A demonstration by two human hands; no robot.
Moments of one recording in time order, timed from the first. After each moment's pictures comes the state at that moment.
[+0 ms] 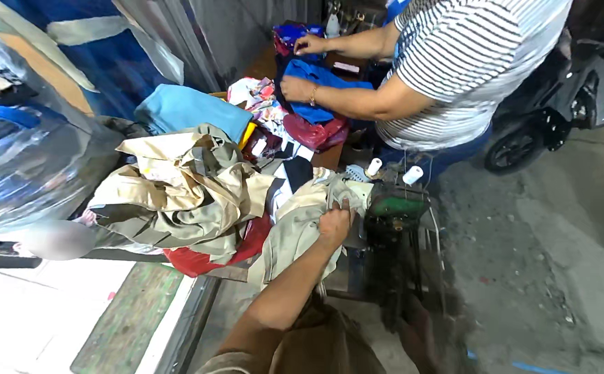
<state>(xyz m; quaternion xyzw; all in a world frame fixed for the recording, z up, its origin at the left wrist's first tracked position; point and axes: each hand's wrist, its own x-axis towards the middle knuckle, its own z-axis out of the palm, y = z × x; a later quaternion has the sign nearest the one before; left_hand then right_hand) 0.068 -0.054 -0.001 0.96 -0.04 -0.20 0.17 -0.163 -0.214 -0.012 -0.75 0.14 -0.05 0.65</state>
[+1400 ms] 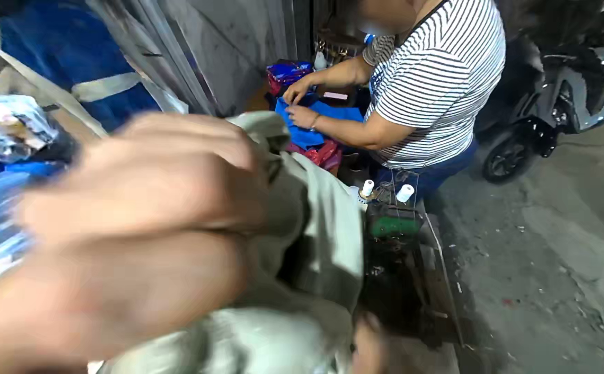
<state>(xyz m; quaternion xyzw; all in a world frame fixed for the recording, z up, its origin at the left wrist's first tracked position) 0.049 0.166 0.301 0.63 -0.68 0.26 0.27 -0.110 -0.130 0.121 -0.79 -0.26 -0.12 0.54</state>
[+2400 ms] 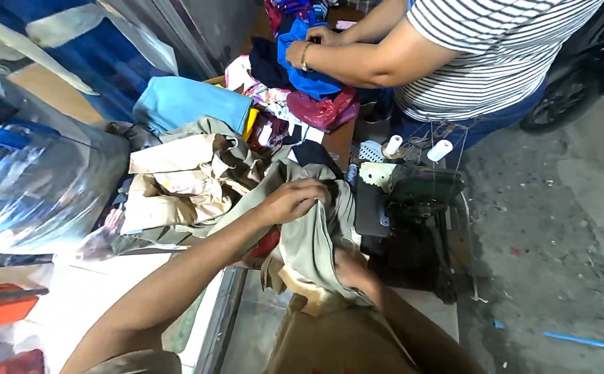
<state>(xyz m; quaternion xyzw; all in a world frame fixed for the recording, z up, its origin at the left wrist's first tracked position) 0.100 0.126 0.045 0.79 -0.48 -0.01 0.37 -0.034 -0.081 -0.010 -0.82 -0.06 0.39 0.41</state>
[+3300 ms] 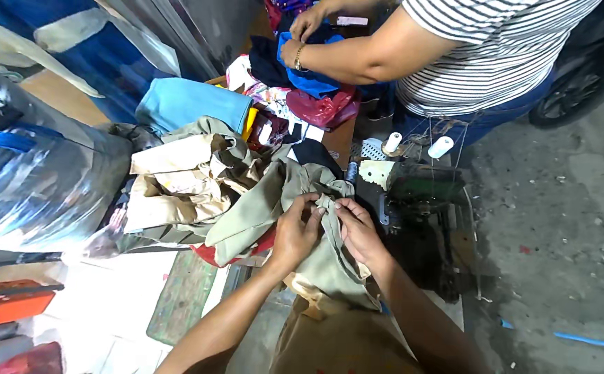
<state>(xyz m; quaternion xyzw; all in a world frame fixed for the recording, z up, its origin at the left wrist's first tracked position) 0.008 0.075 0.047 0.88 -0.04 0.00 0.47 0.012 -0.084 0.018 -0.51 0.10 0.12 0.84</state>
